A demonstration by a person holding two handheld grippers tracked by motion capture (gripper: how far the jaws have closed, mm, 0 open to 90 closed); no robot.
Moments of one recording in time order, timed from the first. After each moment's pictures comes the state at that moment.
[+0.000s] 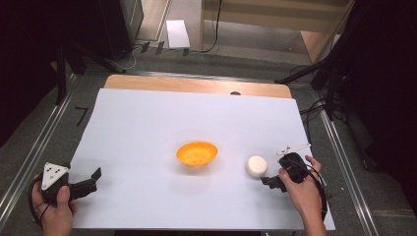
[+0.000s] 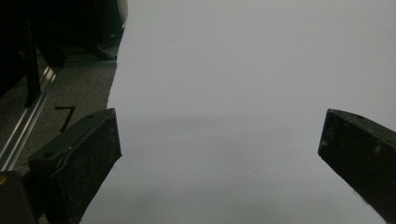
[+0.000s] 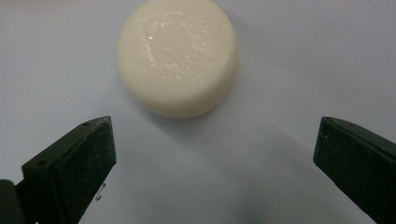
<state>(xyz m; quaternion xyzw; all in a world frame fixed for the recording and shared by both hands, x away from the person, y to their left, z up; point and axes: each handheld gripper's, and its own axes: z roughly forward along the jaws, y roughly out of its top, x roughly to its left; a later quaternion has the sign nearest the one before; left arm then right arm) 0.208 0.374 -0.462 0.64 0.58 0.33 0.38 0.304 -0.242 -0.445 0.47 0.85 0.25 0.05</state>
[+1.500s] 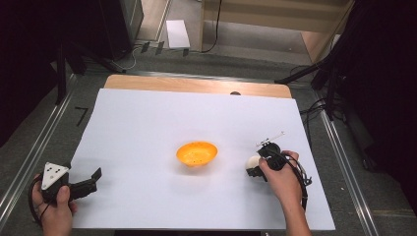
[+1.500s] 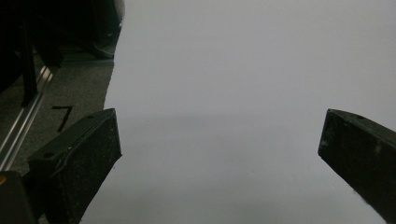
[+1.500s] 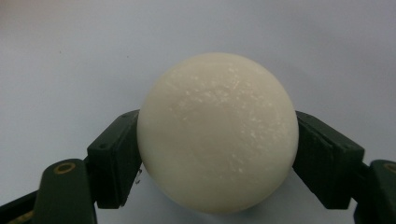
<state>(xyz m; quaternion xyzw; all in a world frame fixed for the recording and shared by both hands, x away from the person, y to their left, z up) 0.209 0.374 -0.462 0.65 0.57 0.32 0.38 0.336 -0.192 -0.451 0.48 0.85 0.19 0.02</state>
